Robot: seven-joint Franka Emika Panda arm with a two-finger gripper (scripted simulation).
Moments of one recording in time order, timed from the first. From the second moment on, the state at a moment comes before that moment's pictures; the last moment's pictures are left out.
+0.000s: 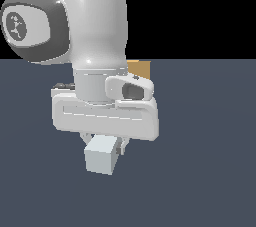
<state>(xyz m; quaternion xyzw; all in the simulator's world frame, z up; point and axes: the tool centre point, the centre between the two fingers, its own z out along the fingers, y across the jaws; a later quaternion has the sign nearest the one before) -0.044 -0.082 0.024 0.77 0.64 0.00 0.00</state>
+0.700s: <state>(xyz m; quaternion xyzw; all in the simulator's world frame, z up) -0.012 -0.058 0.036 0.72 0.69 0.00 0.00</state>
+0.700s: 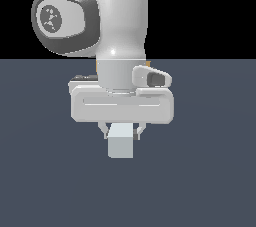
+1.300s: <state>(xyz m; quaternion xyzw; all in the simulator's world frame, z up) 0.039 0.004 0.063 0.61 0.79 0.00 0.00</state>
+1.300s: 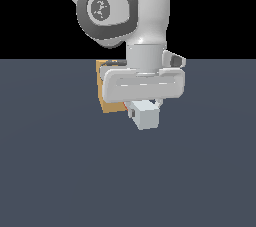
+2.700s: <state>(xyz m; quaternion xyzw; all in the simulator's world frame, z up) 0.034 0.056 0.068 0.59 0.81 0.00 0.00</state>
